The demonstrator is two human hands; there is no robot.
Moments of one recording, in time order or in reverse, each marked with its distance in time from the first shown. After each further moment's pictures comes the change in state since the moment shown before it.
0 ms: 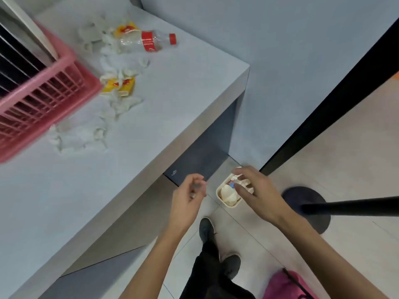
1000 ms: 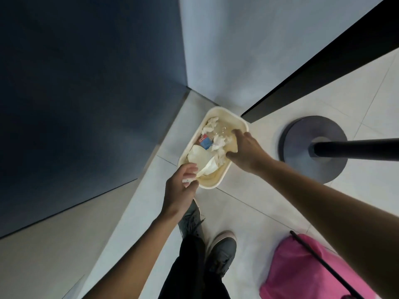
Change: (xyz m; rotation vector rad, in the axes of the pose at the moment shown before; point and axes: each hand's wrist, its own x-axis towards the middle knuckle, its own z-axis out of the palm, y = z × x) left_hand 0.203 -0.395 0.234 0.042 -0.337 -0.295; right_hand 0.161 0.415 0.177 -0.164 -0.159 0.663
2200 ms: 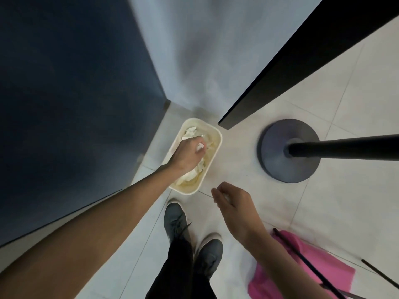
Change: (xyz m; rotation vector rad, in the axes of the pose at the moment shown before) left_hand 0.088 0.090 0.057 0.537 -0.272 0.238; right_hand -0.131 0.013 0.009 0.472 0.176 0.033
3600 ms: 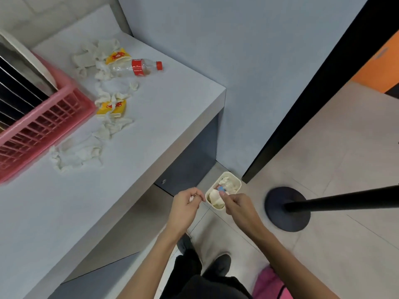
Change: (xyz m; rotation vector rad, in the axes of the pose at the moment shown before) left_hand -0.477 0.273 -0.203 -0.394 0.508 -0.106; right_hand -0.295 -0.270 -0.130 0.076 -0.158 -0.290
